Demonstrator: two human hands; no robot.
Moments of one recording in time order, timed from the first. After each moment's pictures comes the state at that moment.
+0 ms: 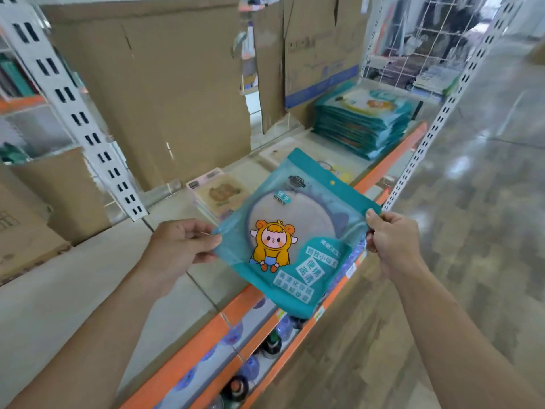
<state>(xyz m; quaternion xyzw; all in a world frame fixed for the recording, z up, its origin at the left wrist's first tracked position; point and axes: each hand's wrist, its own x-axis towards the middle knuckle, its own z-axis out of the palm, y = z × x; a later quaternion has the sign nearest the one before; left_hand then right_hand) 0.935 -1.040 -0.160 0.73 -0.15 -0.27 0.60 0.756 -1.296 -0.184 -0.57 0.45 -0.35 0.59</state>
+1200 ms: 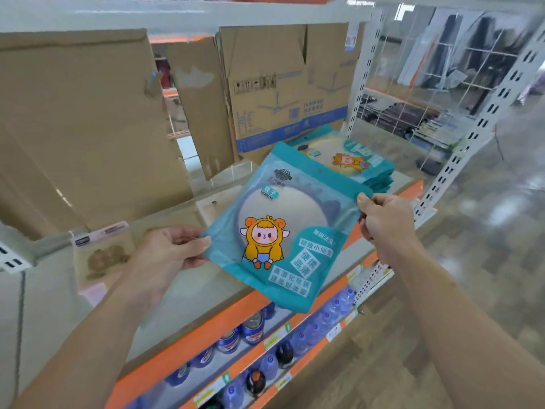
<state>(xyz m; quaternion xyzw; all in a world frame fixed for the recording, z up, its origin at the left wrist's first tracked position) 0.935 -1.273 -0.149 0.72 -0.08 -0.19 0.67 0.823 -1.570 -0.139 -0.67 0.34 -0.31 0.58</state>
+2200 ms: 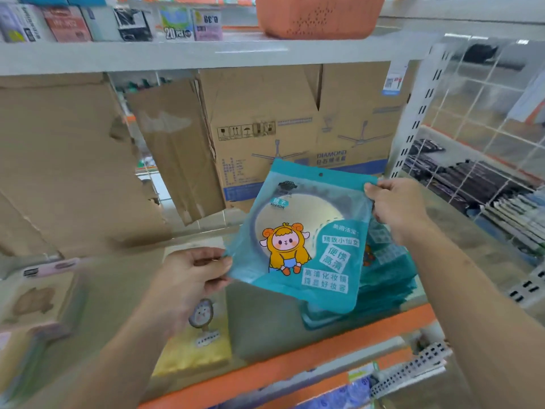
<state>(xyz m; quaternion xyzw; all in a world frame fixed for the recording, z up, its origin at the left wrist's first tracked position) 0.956 -1.451 -0.127 0.67 0.08 -0.11 0.73 0.996 -1.763 -0.097 -0.78 0.22 -0.21 0.55</state>
